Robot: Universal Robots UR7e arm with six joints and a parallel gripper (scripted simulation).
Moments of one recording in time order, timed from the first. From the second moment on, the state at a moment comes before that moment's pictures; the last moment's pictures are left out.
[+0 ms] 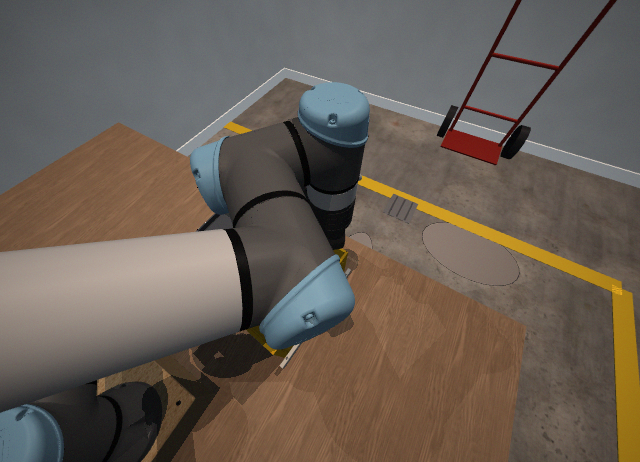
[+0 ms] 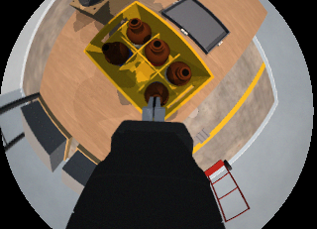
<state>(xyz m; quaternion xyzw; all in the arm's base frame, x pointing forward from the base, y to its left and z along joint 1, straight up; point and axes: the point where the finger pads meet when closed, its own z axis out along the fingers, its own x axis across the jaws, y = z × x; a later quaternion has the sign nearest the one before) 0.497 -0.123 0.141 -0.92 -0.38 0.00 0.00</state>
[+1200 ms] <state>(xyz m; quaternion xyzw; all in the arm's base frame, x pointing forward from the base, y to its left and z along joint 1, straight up) 0.505 -0.126 0.139 -0.92 -0.38 0.00 0.00</state>
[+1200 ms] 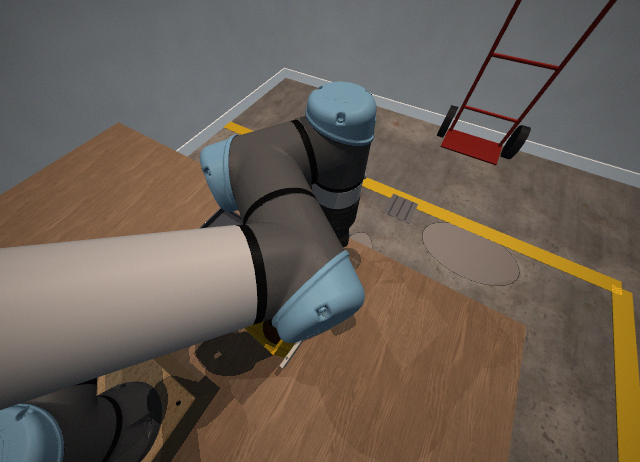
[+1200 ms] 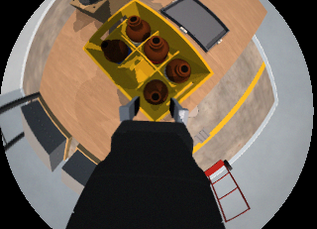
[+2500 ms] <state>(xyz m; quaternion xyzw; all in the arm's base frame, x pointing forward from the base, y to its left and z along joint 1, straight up) 0.505 -0.126 0.117 -0.92 -0.38 0.00 0.00</state>
